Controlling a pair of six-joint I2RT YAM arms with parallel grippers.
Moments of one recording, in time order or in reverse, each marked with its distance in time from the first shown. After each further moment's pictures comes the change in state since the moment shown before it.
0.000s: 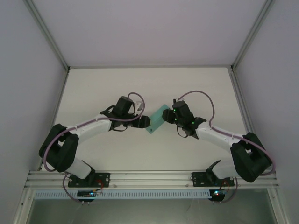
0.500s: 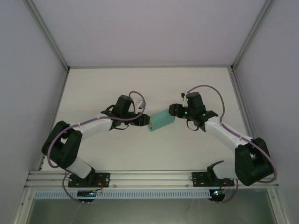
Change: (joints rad) left arm 0.017 0.047 0.000 0.113 0.106 0.014; right arm -0.230 -0.048 0.085 -0.143 -0.312 -0.129
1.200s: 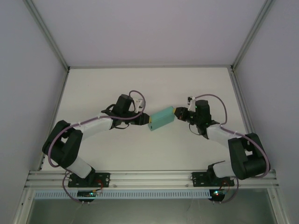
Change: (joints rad) left arm 0.000 0.010 0.012 -0.001 -0.002 -0.019; right arm -0.132 0.085 -0.285 0.538 -0.249 0.173
